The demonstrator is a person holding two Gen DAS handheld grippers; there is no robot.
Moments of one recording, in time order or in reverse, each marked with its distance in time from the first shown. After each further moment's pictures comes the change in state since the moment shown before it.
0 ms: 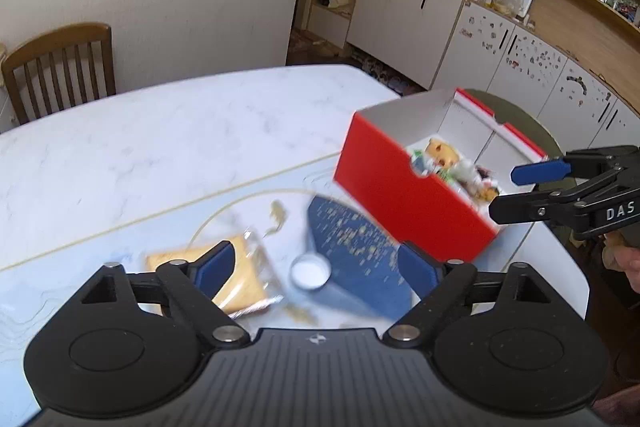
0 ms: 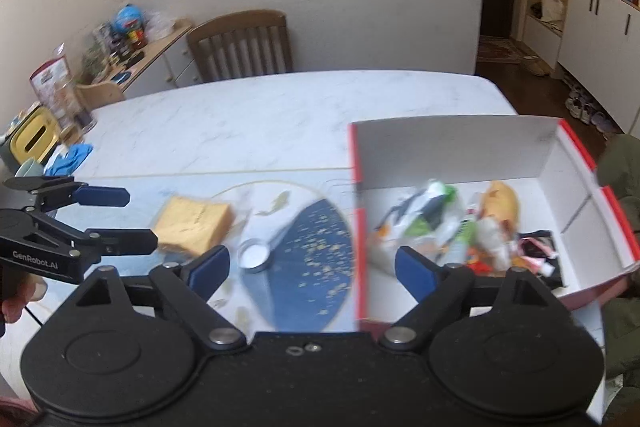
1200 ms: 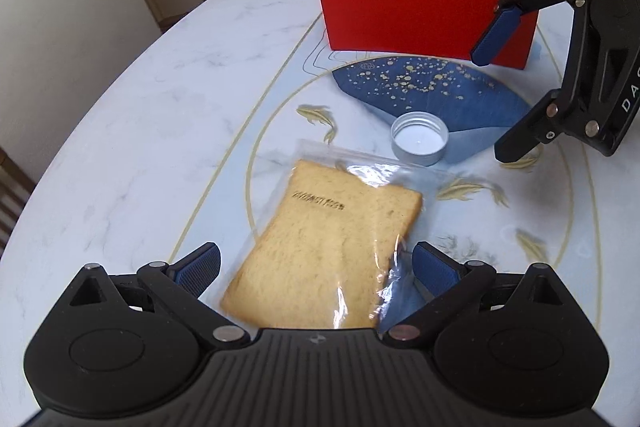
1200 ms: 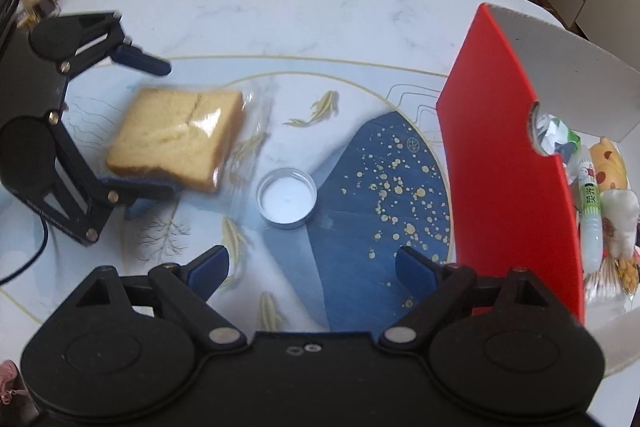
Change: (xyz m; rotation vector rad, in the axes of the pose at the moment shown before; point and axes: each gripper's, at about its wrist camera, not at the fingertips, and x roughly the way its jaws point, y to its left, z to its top) left arm 0.107 0.084 -0.024 0.720 0.187 -0.114; right arm 0.135 0.066 -0.017 -0.091 0.302 -0.100
